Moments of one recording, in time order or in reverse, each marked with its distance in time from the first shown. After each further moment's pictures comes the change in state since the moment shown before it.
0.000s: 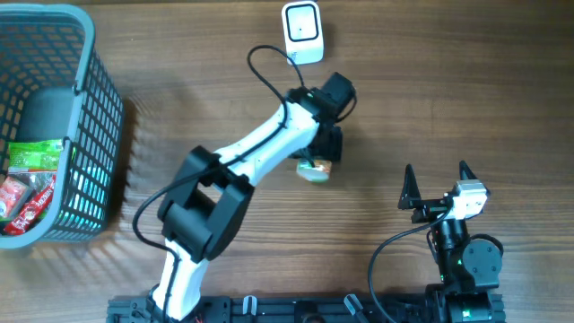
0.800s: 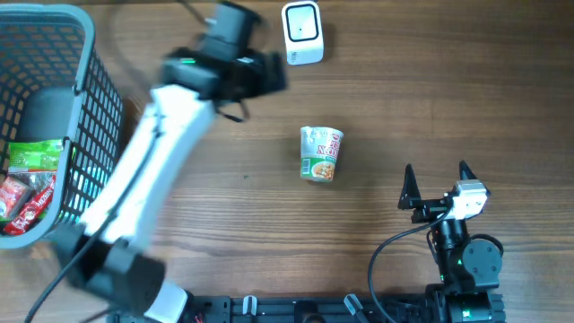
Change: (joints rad) left arm 0.369 -0.435 0.061 -0.063 -0.020 0.004; right arm 0.000 0.000 0.000 0.000 0.000 0.000
